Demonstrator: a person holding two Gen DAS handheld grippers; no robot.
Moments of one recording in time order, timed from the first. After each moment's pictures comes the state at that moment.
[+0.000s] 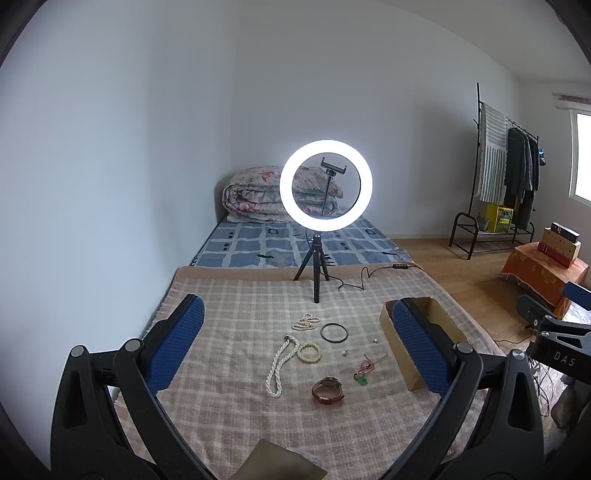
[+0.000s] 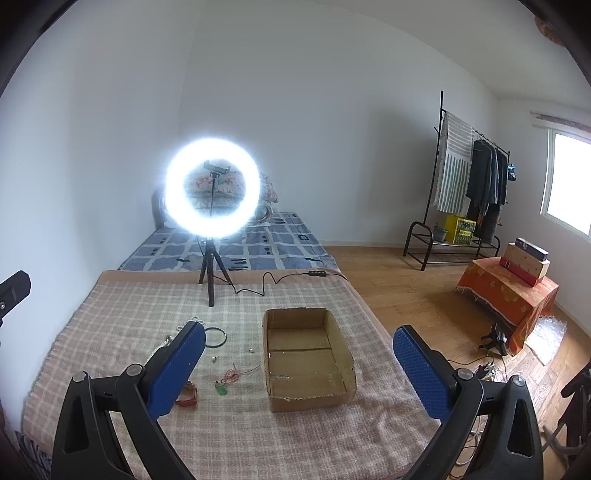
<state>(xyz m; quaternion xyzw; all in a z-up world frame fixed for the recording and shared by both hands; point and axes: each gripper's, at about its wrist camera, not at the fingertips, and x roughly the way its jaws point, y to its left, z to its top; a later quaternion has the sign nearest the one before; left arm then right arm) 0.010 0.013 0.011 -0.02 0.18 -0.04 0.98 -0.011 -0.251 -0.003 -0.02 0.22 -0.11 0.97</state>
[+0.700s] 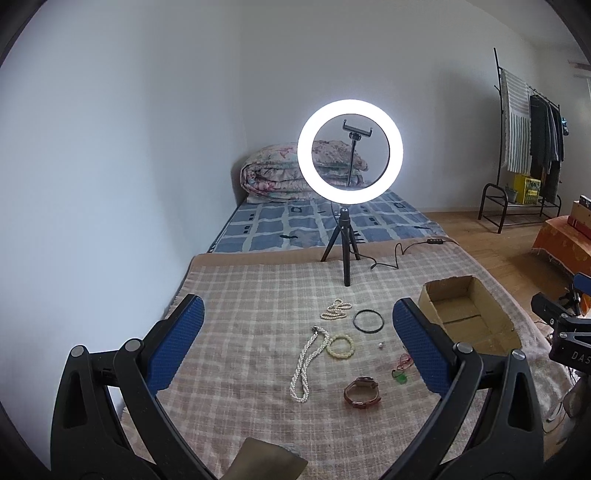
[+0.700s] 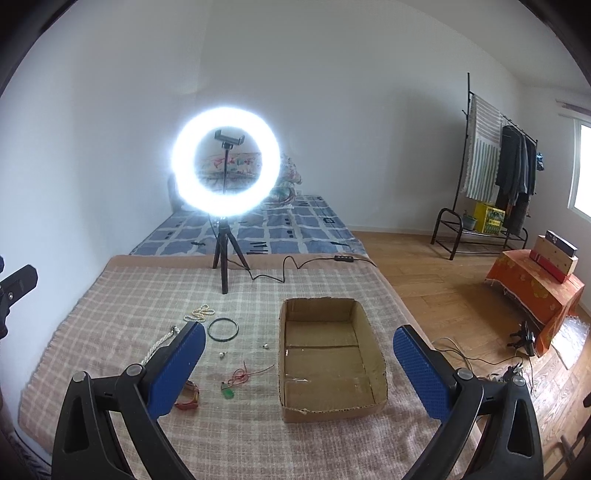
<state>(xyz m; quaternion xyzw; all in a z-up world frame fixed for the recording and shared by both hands) 0.081 0.007 -0.029 0.03 0.23 0.01 0.97 0.065 -0.263 -0.055 -0.02 0.26 -0.05 0.96</state>
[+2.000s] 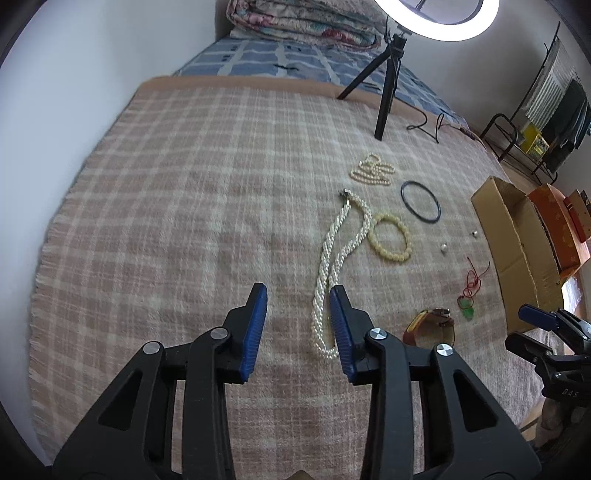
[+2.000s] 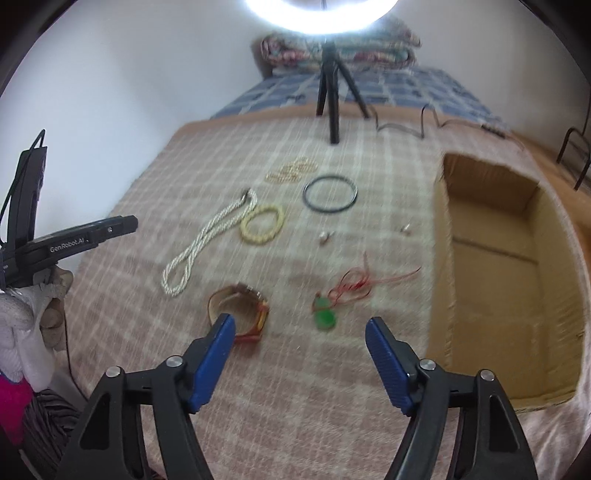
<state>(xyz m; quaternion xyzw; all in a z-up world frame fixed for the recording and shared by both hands) 0.233 0.077 -0.230 -0.07 0.51 -0.05 0.86 0.189 -0.211 -0.231 0.02 0.50 0.18 0.85</state>
